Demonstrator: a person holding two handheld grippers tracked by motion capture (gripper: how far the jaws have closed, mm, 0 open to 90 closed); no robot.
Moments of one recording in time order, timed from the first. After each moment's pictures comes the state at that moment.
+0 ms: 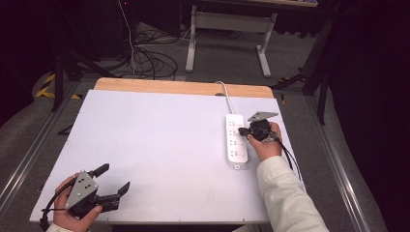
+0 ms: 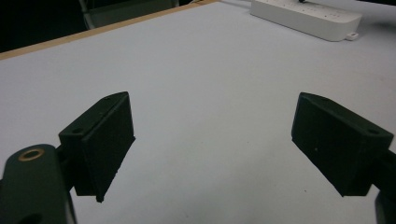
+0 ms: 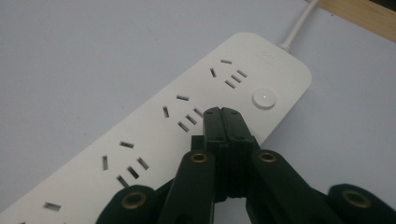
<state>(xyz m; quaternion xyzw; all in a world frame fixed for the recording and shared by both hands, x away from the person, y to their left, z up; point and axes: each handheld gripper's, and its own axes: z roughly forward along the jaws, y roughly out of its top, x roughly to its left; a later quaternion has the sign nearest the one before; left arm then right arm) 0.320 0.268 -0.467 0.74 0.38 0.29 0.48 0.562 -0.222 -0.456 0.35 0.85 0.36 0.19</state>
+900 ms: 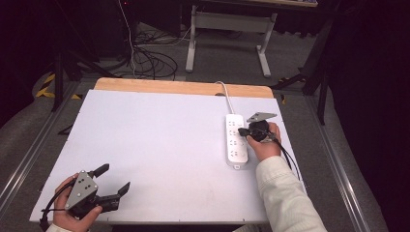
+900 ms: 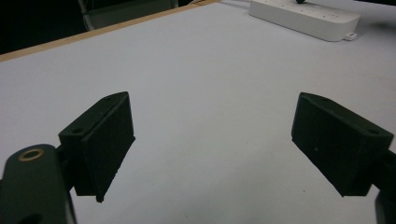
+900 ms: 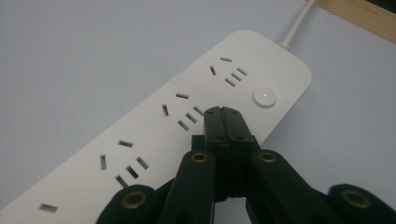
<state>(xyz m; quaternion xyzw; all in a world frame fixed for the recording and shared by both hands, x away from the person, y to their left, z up) 0.319 0.268 -0.466 0.74 0.37 0.29 0.48 0.560 -0.219 -0.458 0.35 0.85 0.35 0.20</state>
